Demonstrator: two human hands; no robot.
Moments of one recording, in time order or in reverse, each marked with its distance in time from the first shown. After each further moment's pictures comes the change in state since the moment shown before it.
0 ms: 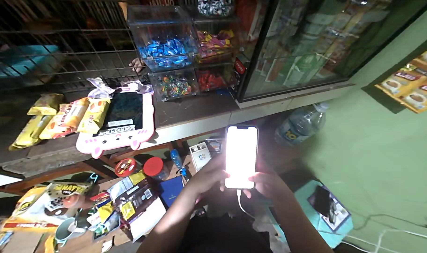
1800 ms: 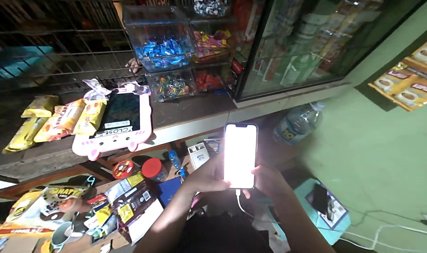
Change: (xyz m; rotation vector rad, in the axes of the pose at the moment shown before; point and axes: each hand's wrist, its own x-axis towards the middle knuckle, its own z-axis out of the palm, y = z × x) left_hand 0.006 -0.004 -0.011 0.126 -0.179 0.188; right_hand -0.001 -0.006 0.003 -0.041 0.108 -0.019
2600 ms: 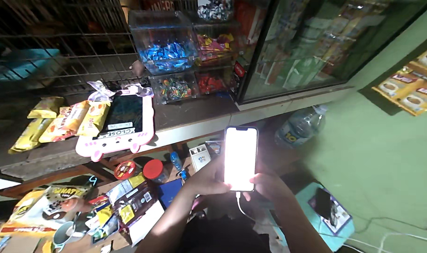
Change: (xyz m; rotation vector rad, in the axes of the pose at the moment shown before) left_hand -0.001 0.000 -0.002 -0.019 -0.016 -0.007; right_hand 0.004 0.006 -0.007 0.032 -0.201 -0.054
